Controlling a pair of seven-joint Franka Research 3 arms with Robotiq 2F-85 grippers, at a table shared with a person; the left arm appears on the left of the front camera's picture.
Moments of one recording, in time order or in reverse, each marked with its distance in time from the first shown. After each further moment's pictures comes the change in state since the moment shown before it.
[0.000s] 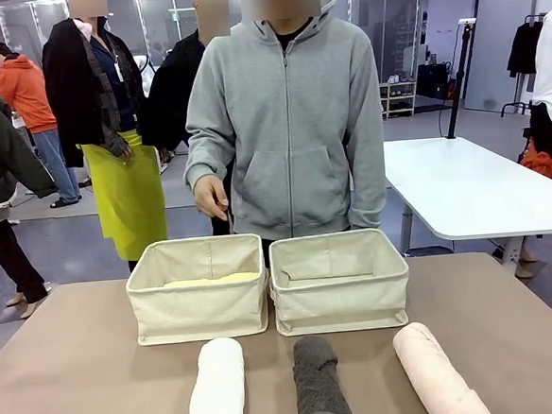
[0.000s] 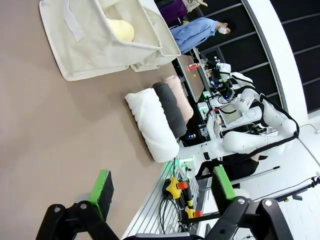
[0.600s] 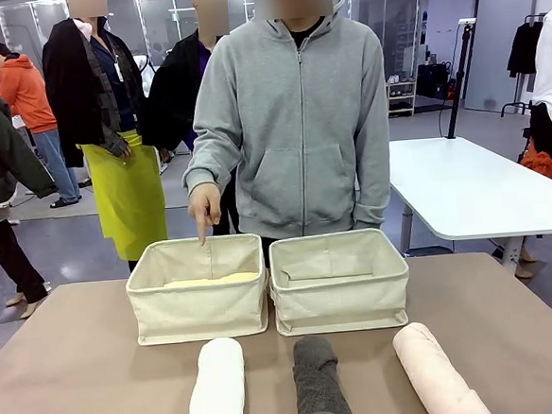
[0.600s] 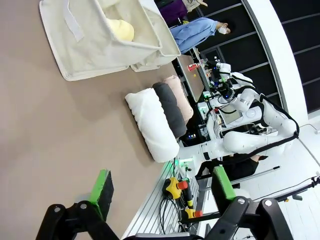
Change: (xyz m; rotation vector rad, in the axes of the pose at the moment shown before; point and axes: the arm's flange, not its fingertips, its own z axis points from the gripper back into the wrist) left arm 0.000 0.000 0.000 0.000 0.000 0.000; right arm 0.000 0.000 0.000 0.000 0.000 0.000
